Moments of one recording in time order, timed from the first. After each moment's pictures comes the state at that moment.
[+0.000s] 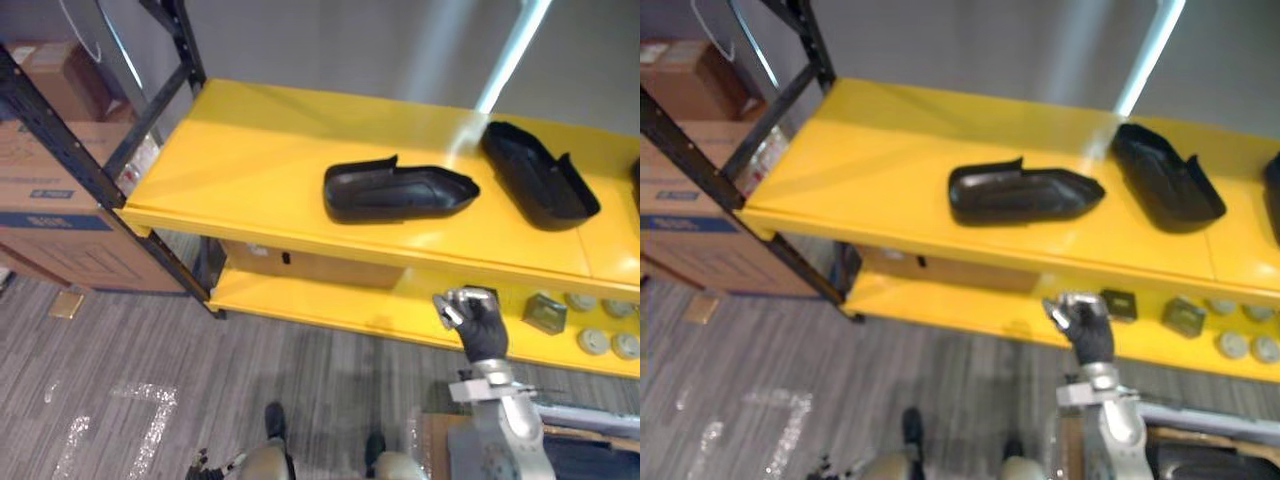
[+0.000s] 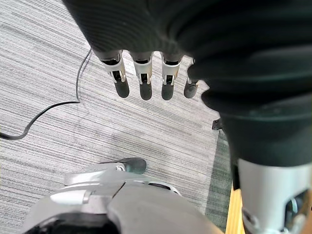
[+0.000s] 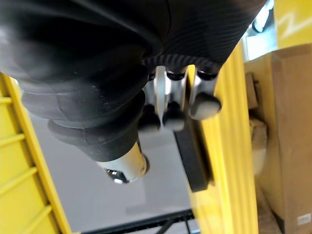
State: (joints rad) left arm 0.28 0.12 0.05 0.89 -0.16 -0.15 0.18; right arm 0.26 -0.14 -0.01 -0.24 0.39 -0.22 0.12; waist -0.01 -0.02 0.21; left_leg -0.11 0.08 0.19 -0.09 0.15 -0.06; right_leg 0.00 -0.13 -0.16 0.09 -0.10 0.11
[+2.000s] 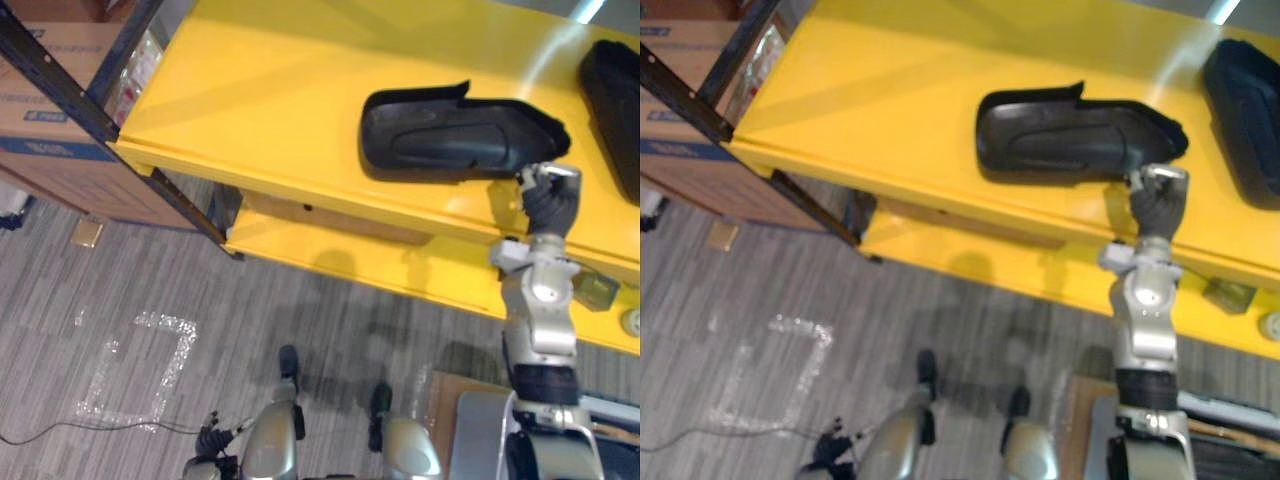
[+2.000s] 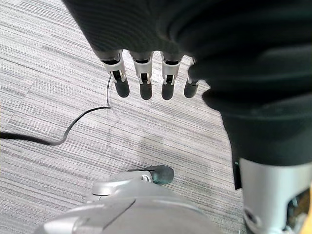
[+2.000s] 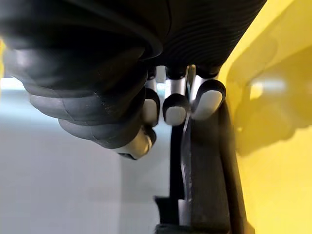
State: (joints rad) left arm 0.12 0.14 0.02 0.88 -0.16 -0.09 0.19; right arm -0.48 -0.38 -0.21 0.12 0.27 -0.11 -0.22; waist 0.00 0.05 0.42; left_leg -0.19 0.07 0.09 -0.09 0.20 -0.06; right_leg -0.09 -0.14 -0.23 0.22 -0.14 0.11
